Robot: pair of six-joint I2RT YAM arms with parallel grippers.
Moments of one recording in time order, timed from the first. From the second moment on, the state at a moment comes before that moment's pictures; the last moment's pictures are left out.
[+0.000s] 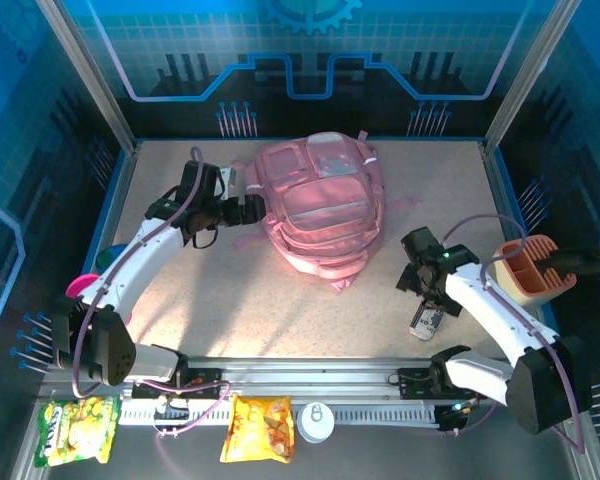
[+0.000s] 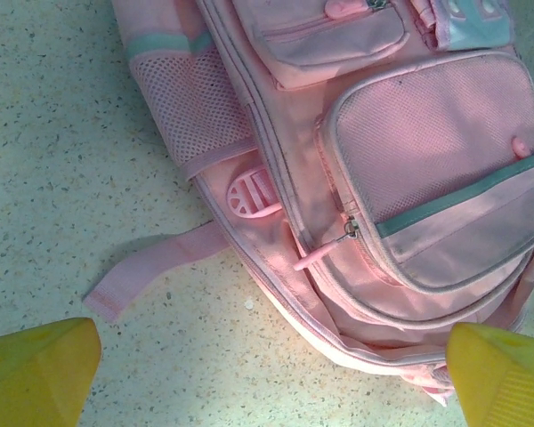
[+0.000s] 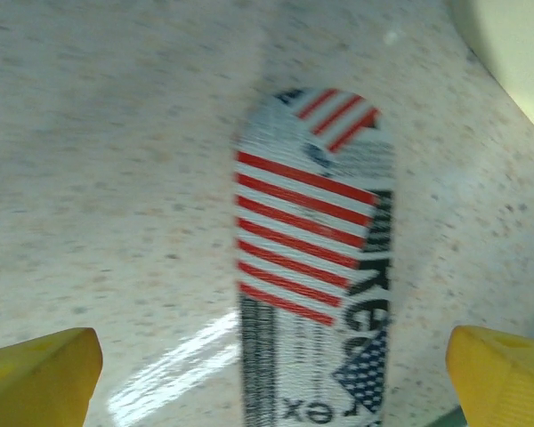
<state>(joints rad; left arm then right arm) -0.23 1.37 1.15 -0.60 0.20 -0.39 0.32 1.11 0.74 -1.10 0.30 0.91</state>
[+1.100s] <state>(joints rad) -0.23 1.37 1.12 -0.52 0.27 -0.41 0.22 1.28 0.61 -0.69 0.07 0.67</state>
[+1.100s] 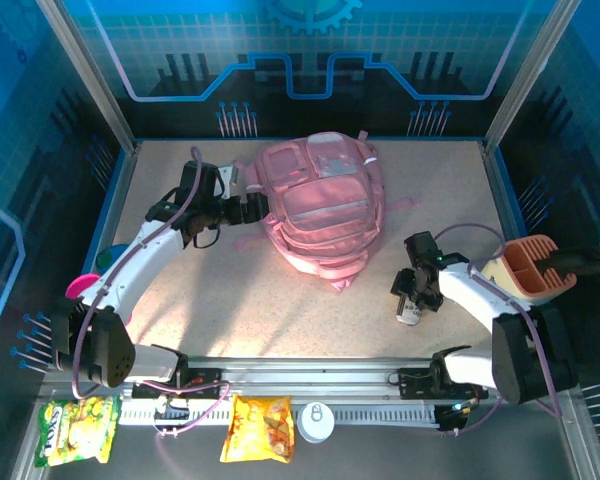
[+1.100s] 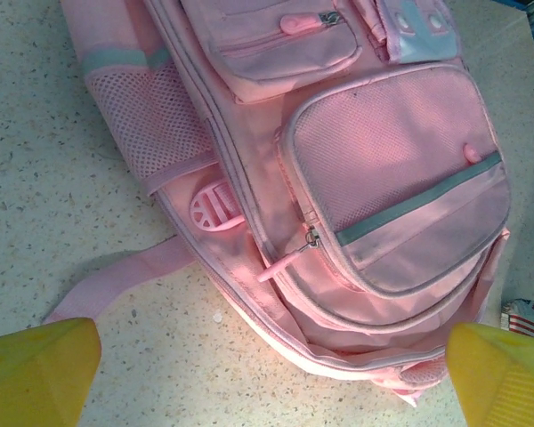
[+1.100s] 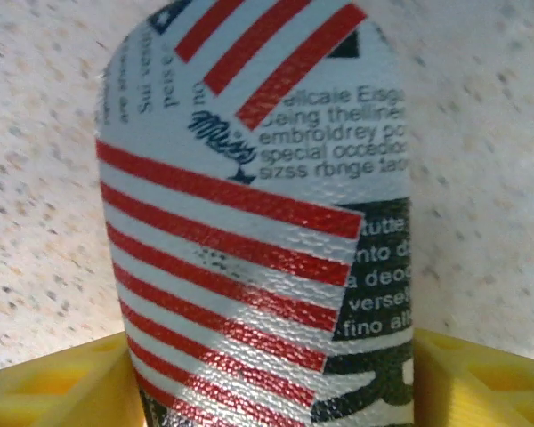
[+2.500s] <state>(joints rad) -0.59 1.73 1.47 -0.64 0.18 0.02 0.25 1.12 0.66 -0.73 0.07 0.66</state>
